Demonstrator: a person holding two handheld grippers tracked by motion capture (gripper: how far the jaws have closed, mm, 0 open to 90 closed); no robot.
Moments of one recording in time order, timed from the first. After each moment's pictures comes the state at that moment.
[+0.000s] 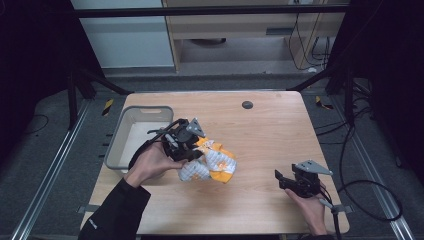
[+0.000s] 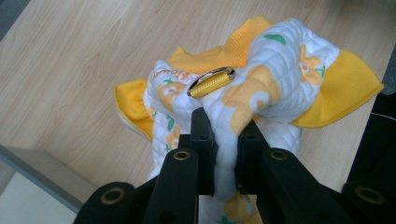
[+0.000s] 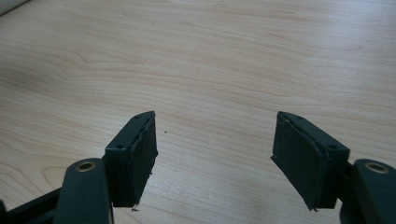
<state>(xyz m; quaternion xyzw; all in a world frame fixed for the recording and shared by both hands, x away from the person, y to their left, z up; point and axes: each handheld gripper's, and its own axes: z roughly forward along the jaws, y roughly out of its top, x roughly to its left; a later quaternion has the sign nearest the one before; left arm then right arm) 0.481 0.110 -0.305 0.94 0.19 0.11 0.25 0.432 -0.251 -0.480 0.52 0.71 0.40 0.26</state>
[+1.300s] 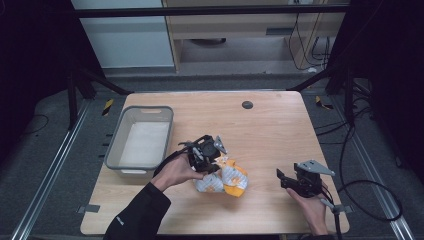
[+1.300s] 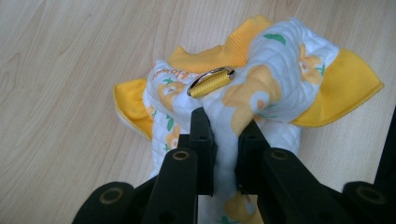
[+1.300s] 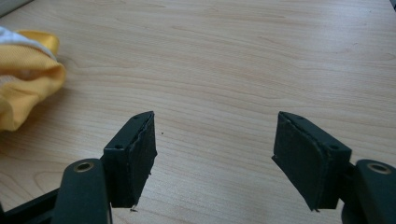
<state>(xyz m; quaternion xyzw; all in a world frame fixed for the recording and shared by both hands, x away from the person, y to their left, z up) 0.491 0.060 -0.376 0.96 0.15 0.07 0.21 0.431 -0.254 -0.479 0.53 0.70 0.40 0.26</state>
